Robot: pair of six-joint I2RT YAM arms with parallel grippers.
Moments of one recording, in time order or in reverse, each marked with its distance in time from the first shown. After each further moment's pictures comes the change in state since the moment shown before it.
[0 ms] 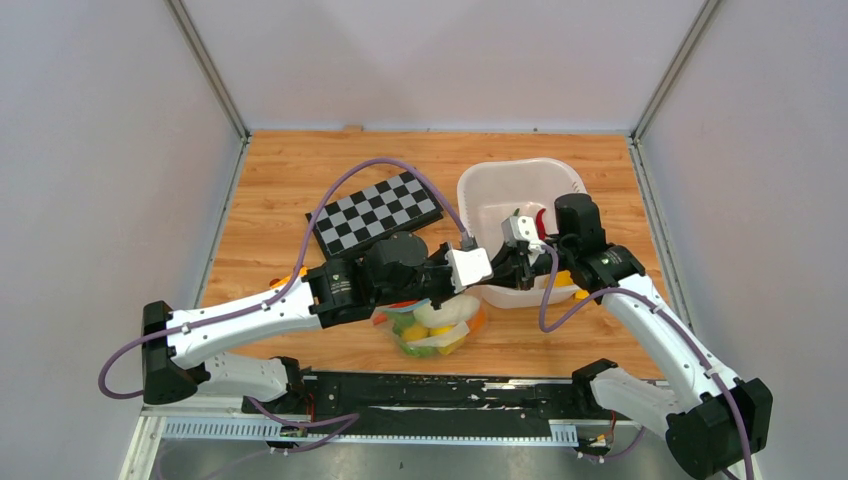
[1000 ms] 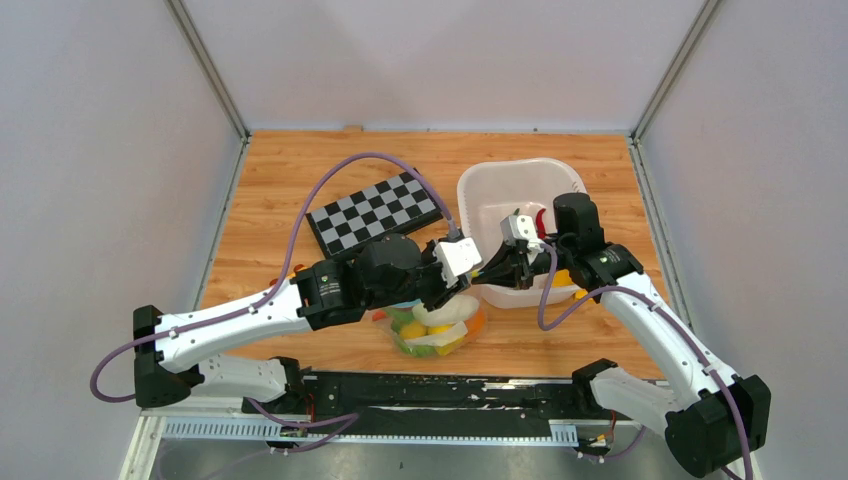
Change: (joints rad) left arm -0.008 -0.043 0.010 -0.100 -0.101 -0.132; right arm -0.004 0.012 0.000 0.005 -0.004 0.000
